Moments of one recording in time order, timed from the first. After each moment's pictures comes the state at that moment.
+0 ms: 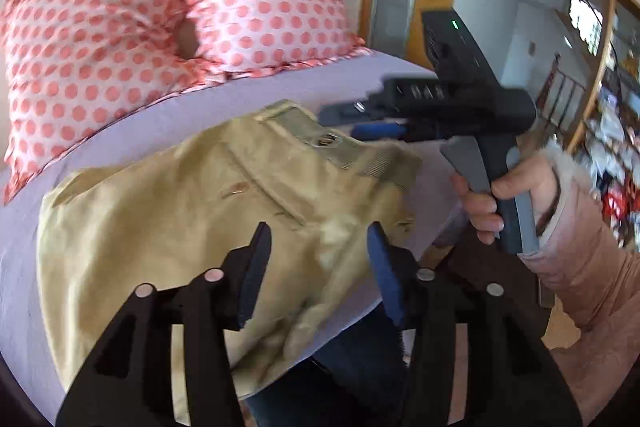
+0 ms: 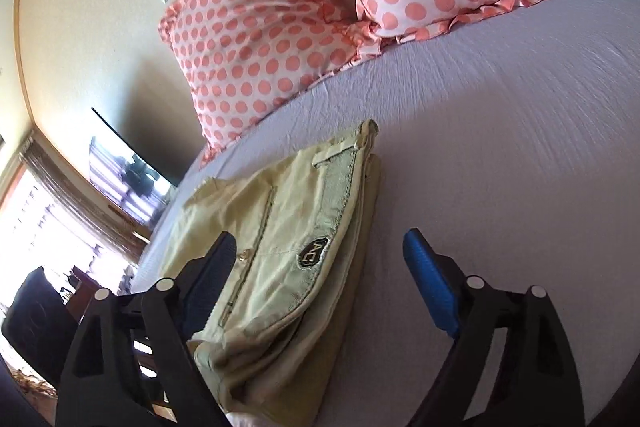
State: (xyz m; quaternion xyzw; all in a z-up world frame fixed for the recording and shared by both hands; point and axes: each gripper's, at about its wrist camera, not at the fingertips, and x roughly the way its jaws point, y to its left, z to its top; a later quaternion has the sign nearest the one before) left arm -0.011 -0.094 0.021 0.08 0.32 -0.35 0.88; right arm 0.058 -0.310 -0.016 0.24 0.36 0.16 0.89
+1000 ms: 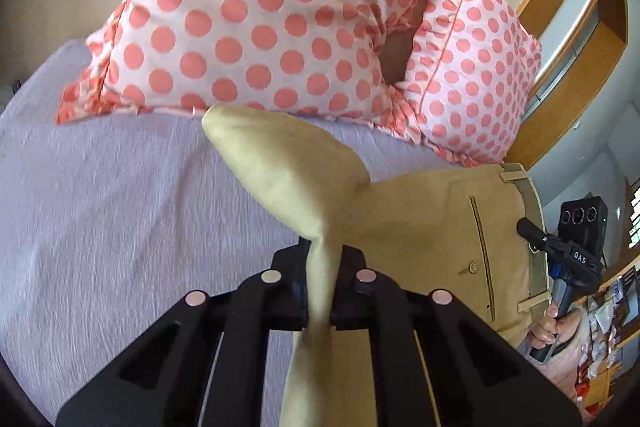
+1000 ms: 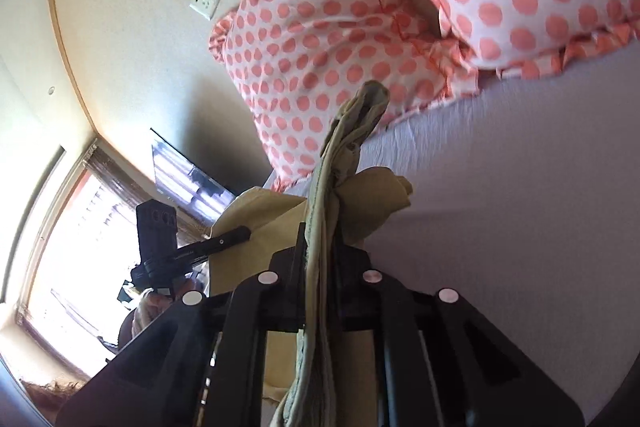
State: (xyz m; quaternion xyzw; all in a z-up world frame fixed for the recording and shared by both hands) left arm 0.210 0.028 0.031 -0.13 0.41 -0.20 0.88; right arm 0.158 -0.312 0.031 0.30 0.31 0.28 0.85
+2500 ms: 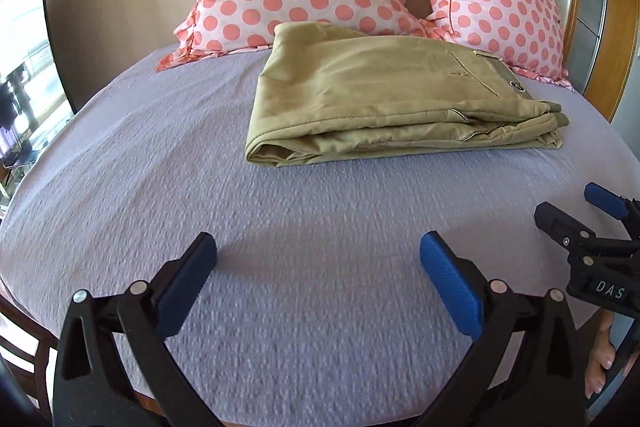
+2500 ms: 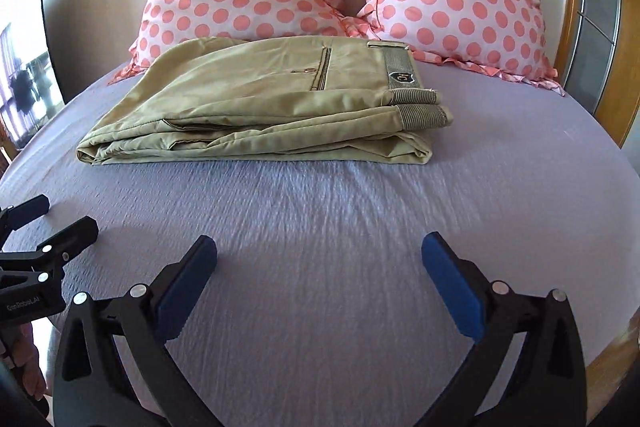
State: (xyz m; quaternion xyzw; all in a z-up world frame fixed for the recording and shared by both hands) left arm 0.024 -0.018 -0.054 0.01 0.36 -0.05 0.93; right arm 0.028 -0.180 -0.027 0.00 0.36 -0.04 0.93
